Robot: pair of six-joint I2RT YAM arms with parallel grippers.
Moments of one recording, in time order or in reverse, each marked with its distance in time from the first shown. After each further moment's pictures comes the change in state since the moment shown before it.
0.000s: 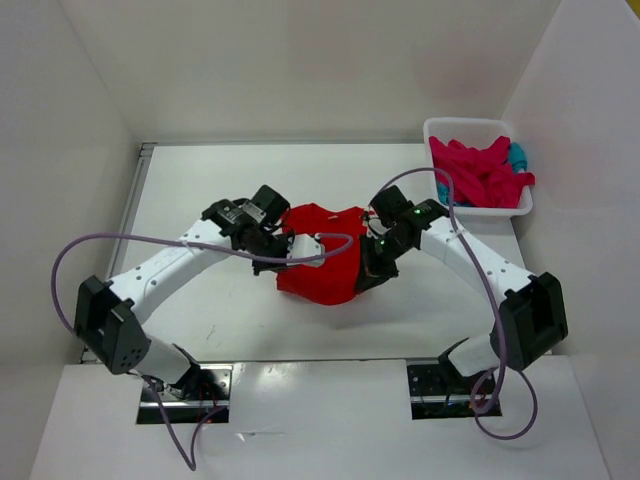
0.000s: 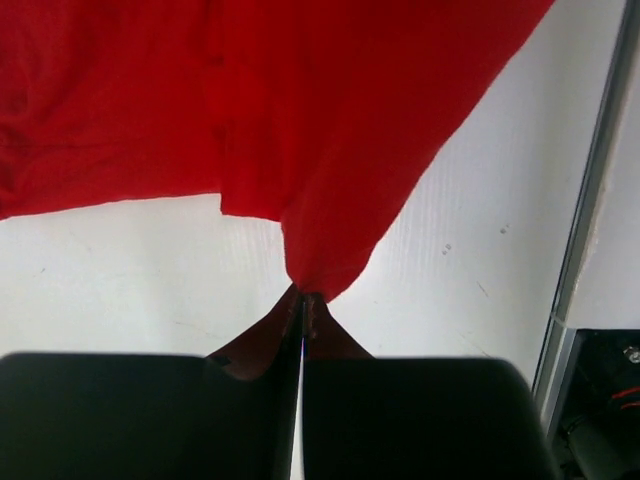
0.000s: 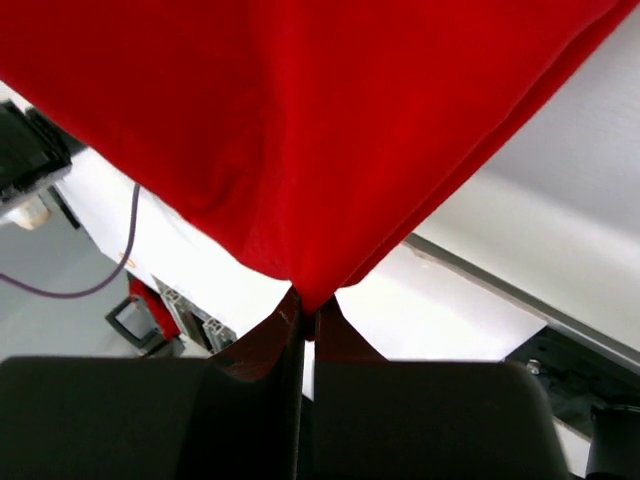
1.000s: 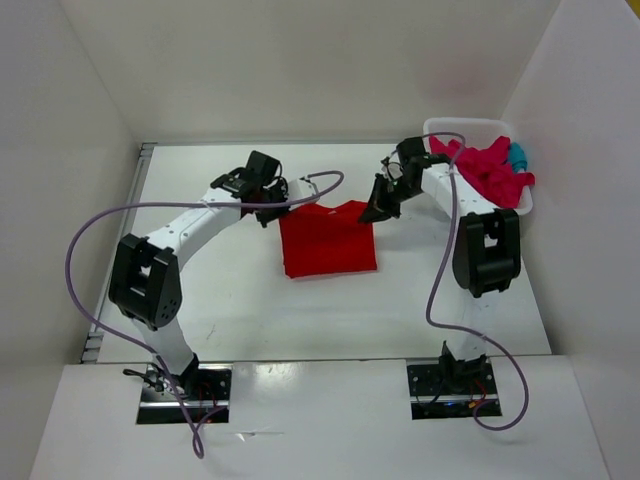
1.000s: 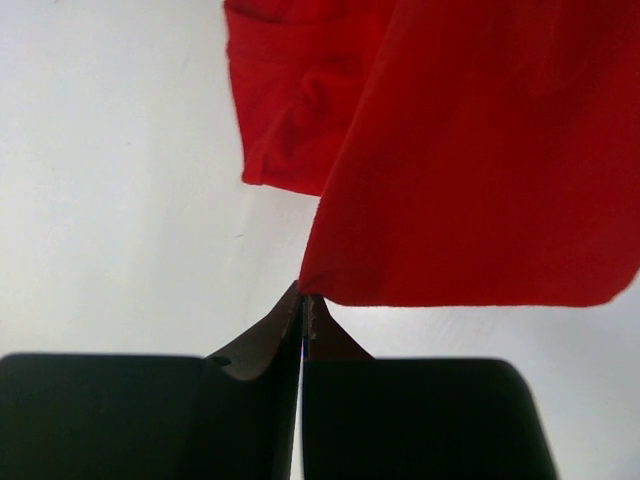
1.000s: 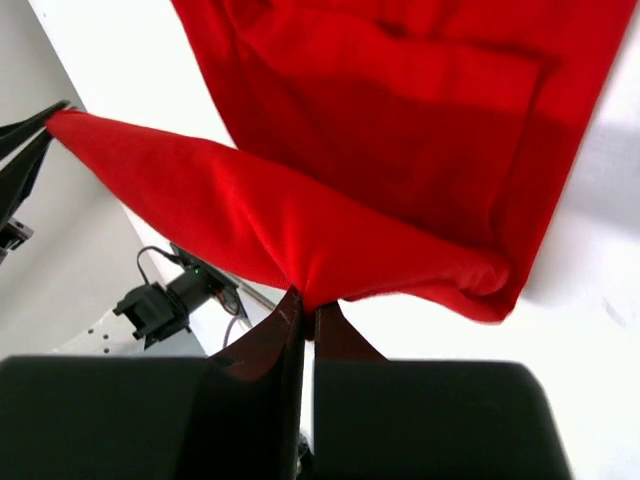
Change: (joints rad) left arm 0.223 0.311 0.147 0.386 -0.147 -0.122; right arm -0.353 0.505 0.415 0.155 -0.140 -0.061
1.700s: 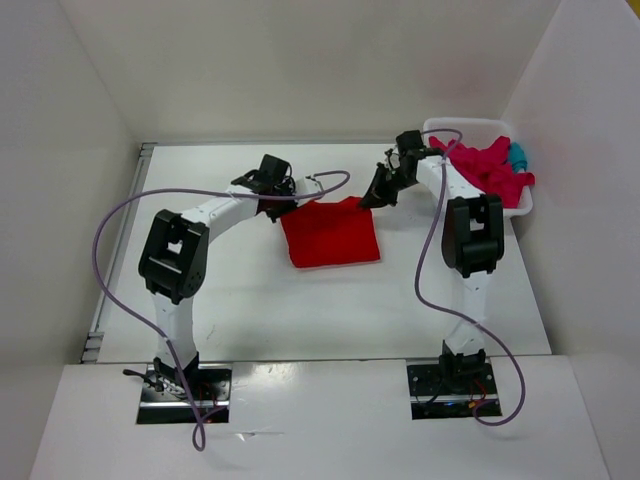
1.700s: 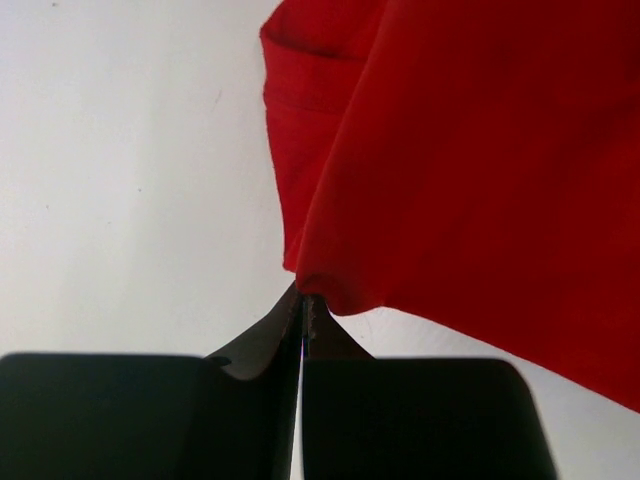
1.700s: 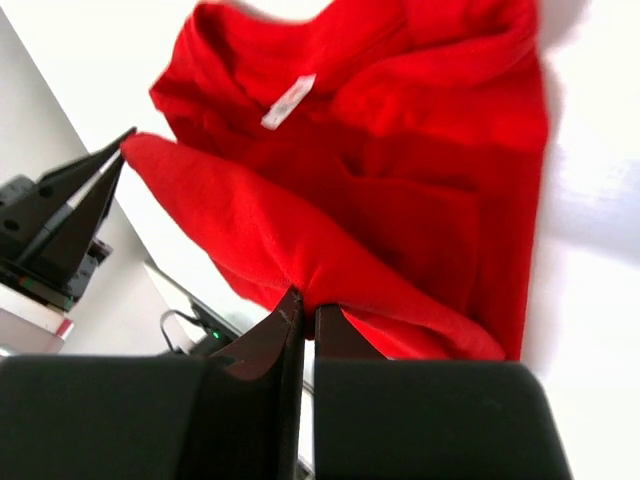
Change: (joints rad) left arm 0.026 0.238 0.049 0.222 -0.059 -0.002; right arm -0.033 0.217 0.194 0.075 0.024 0.080
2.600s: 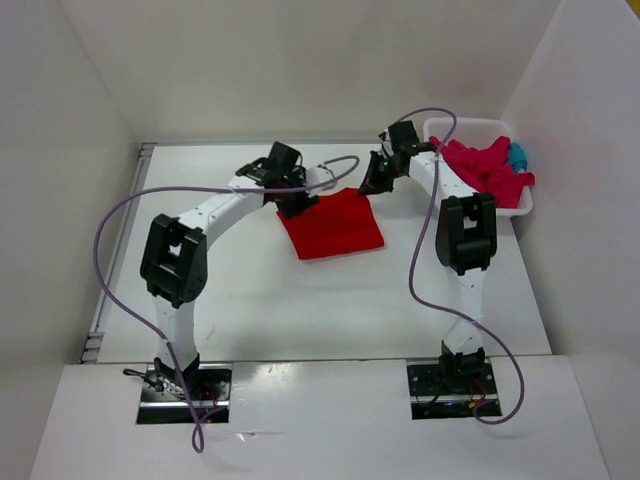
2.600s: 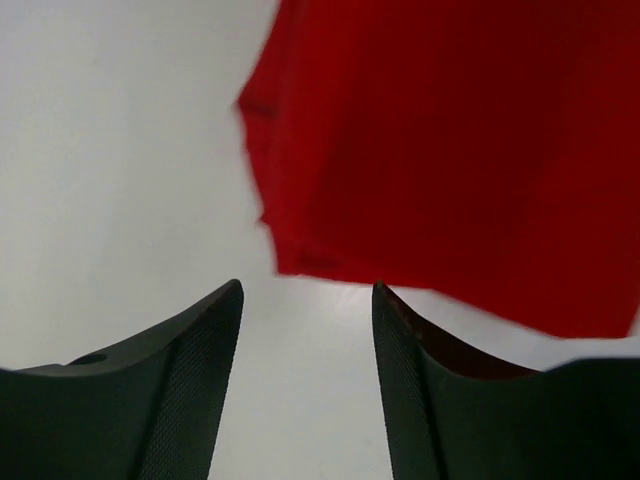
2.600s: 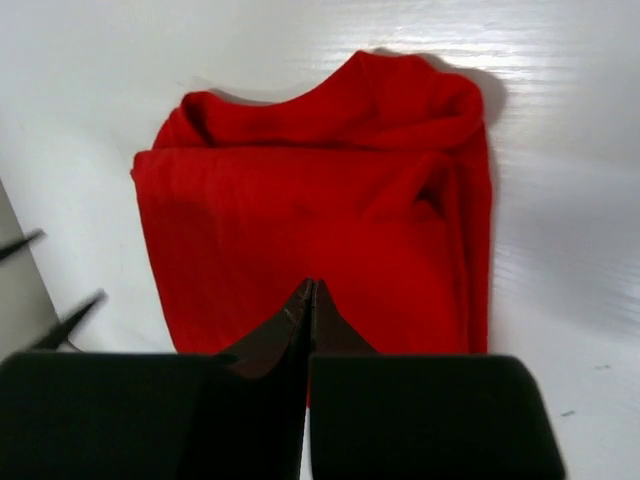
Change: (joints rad) left arm -0.009 -0.006 0.182 -0.175 0.021 -0.086; right arm 0.020 0.046 0.100 0.133 0.163 -0.087
